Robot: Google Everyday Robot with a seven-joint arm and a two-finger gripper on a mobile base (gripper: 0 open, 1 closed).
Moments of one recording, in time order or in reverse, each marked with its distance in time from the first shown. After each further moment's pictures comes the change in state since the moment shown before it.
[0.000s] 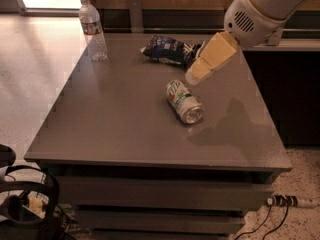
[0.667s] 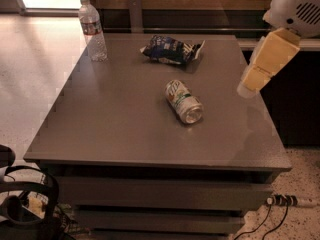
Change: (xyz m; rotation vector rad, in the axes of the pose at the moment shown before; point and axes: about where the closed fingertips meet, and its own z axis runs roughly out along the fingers) arm 0.046 -0.003 -0.066 0.052 0.056 -0.365
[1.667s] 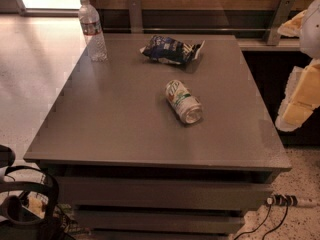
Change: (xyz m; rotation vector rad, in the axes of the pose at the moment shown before) arm 0.046 0.030 -0.011 0.026 0.054 -0.202
